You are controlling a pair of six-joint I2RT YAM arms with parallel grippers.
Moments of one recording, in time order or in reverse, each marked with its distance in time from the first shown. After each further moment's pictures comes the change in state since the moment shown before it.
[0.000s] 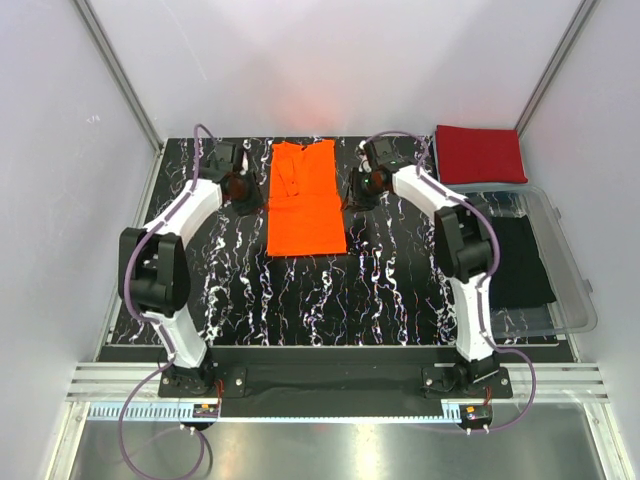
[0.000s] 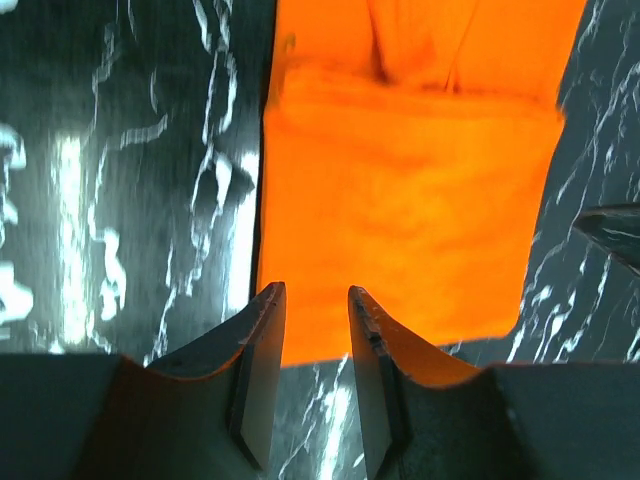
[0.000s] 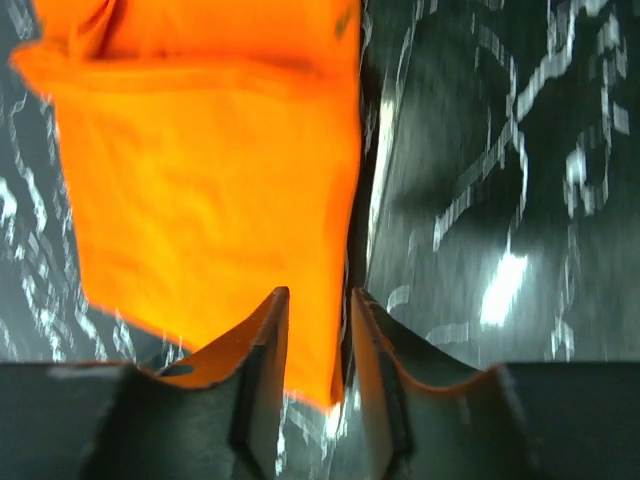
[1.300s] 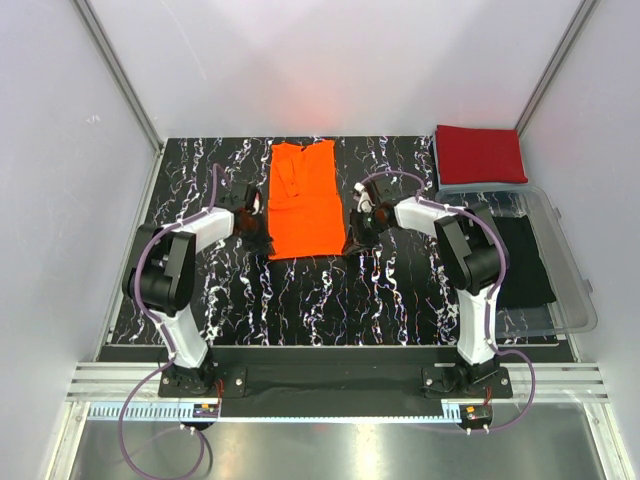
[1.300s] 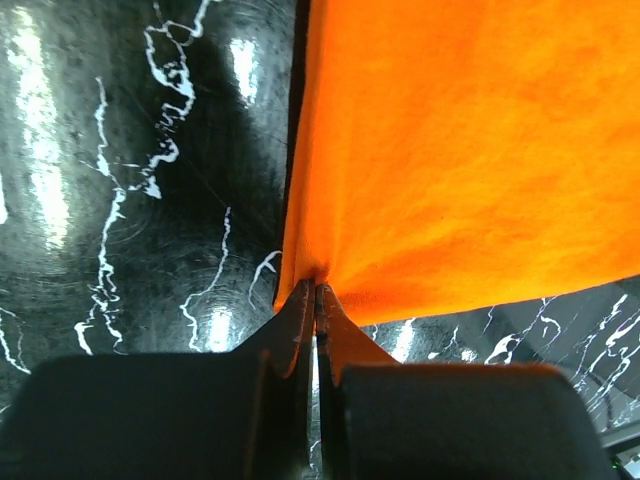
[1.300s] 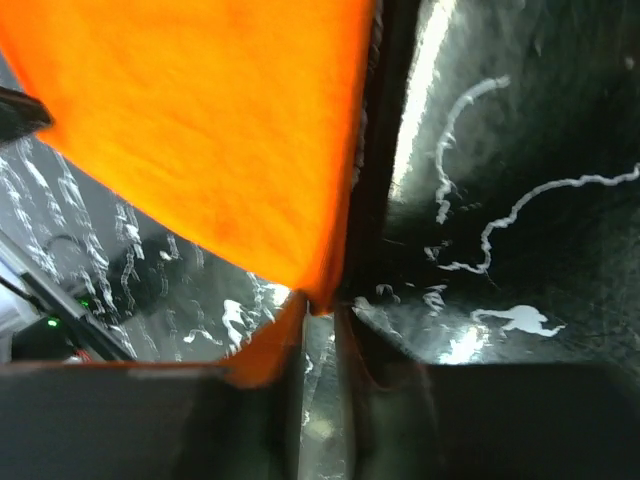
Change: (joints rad) left arm -0.050 -0.016 -0.373 0.164 0.081 -0.047; right arm 0.043 -0.192 -0.501 0.190 -0.206 -0.037
